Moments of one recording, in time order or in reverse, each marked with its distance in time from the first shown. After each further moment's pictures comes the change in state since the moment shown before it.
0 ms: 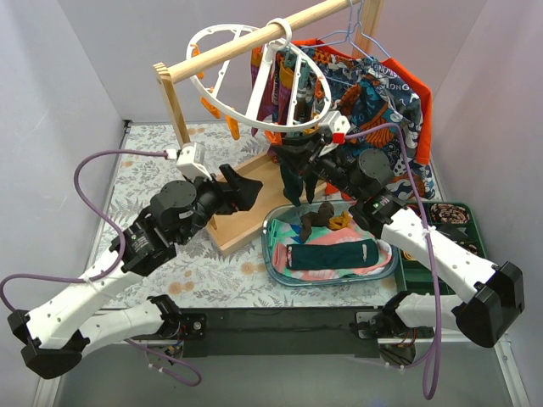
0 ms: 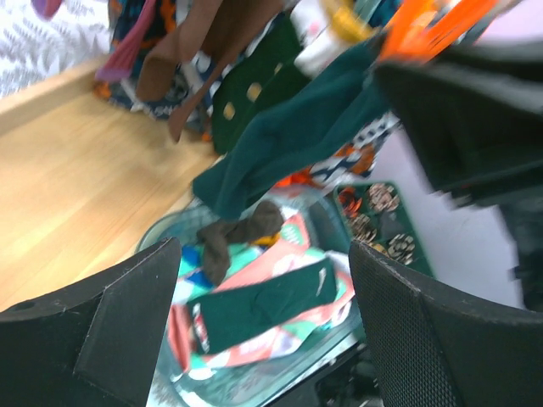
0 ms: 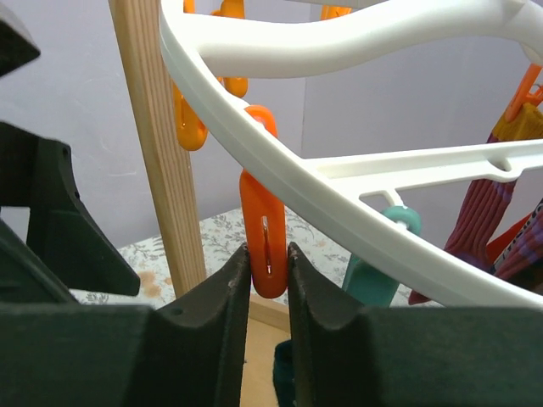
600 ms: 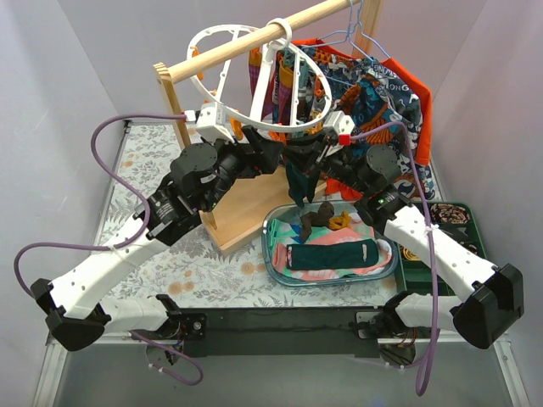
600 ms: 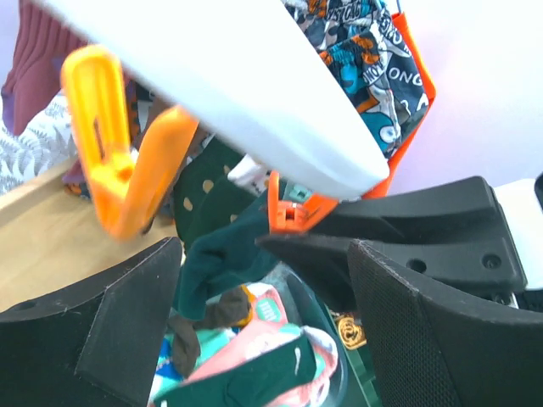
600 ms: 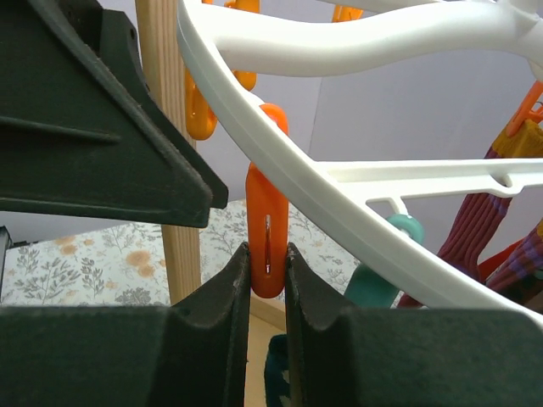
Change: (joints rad) left arm 0.000 0.280 0.322 0.097 -0.044 0.095; right arm -0.077 0.000 -0.009 0.020 -0.169 -0.039
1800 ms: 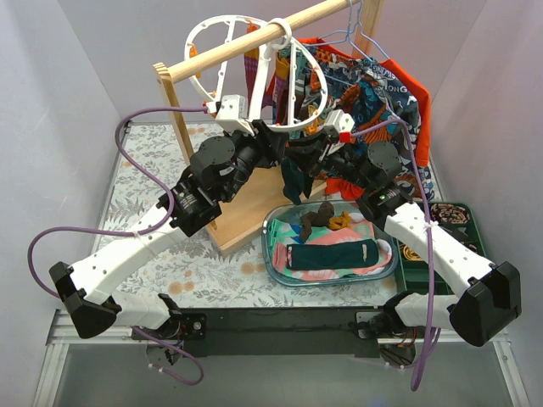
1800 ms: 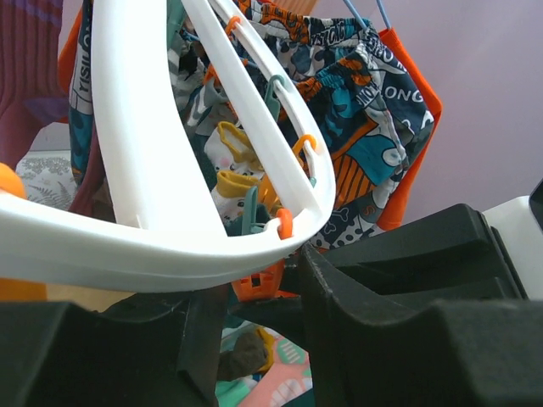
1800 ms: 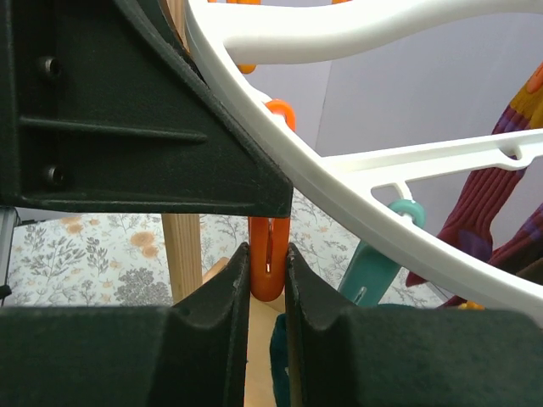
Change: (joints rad) left arm -0.006 0.123 0.017 0.193 -0.011 0.143; right arm -0.055 0.019 0.000 -0.011 -0.103 0.003
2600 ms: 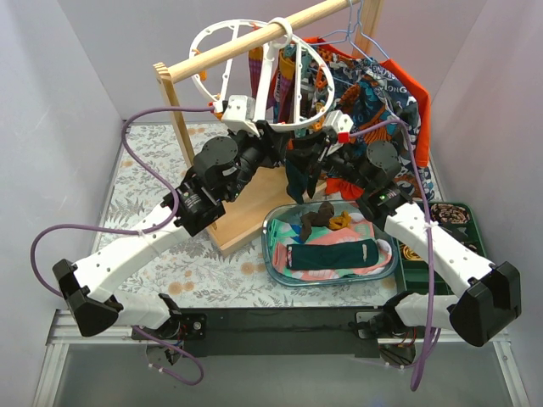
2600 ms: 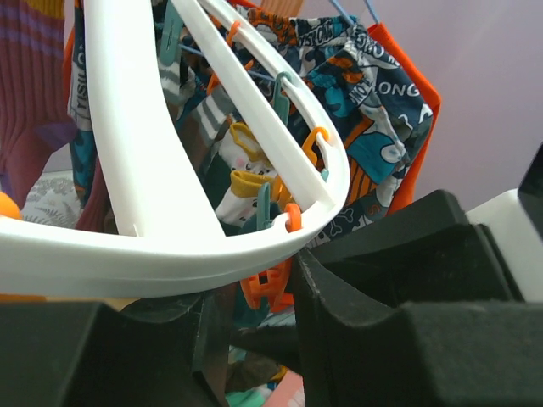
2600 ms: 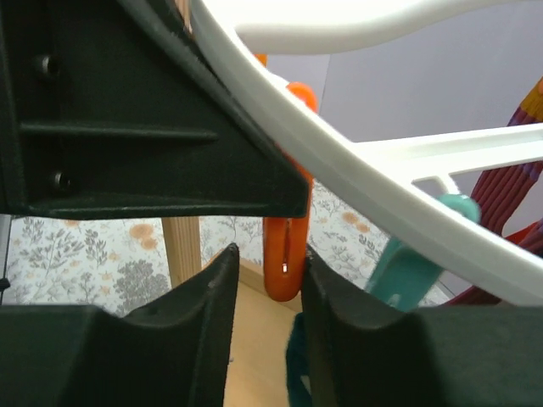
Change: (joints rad) left arm 0.000 0.015 -0.003 0.034 0.012 0.078; right arm -0.005 0.001 0.000 -0.014 0.007 -0.008
